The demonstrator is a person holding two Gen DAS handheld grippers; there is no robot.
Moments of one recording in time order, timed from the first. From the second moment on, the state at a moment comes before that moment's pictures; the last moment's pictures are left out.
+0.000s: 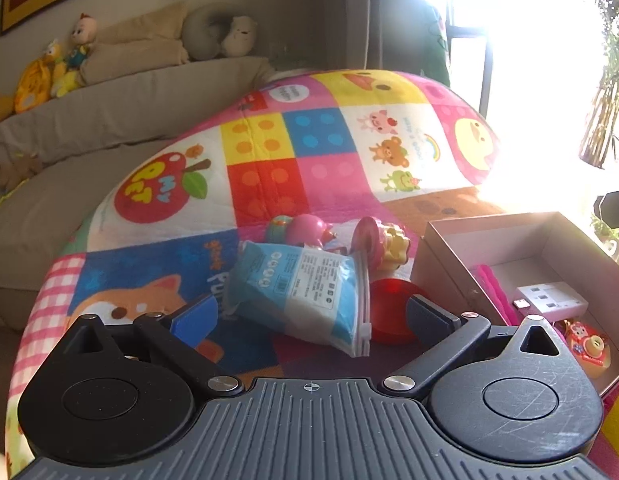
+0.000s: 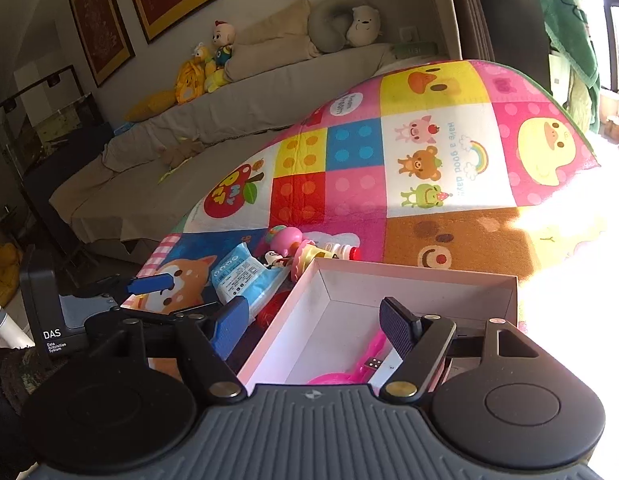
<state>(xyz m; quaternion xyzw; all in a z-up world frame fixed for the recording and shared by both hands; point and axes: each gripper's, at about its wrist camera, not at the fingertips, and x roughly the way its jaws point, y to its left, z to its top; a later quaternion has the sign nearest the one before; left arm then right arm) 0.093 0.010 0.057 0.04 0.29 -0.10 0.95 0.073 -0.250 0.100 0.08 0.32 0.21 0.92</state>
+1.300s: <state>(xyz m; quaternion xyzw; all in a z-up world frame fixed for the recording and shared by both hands) 0.094 0.056 0.029 -0.05 0.32 -0.11 0.94 0.320 -0.144 0.020 0.10 0.53 0.04 0.84</state>
